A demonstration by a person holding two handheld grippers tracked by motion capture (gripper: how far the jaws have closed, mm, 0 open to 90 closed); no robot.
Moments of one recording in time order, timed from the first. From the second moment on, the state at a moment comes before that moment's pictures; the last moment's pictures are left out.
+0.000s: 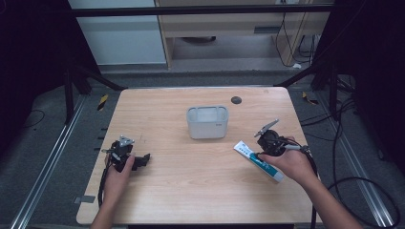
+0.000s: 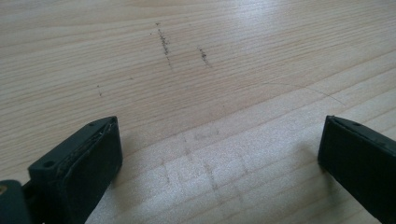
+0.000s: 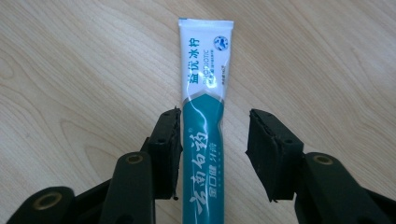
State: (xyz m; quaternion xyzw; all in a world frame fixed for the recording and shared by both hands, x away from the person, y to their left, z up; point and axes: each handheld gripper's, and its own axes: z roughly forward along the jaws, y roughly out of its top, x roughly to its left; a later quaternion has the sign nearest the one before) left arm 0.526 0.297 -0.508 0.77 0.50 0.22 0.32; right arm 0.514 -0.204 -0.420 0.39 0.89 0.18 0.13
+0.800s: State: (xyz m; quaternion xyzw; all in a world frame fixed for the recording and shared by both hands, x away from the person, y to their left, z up) left arm 0.527 0.297 -0.508 0.77 0.50 0.22 0.32; right arm 0.540 -0.188 -0.453 0.42 0.89 0.16 0.09
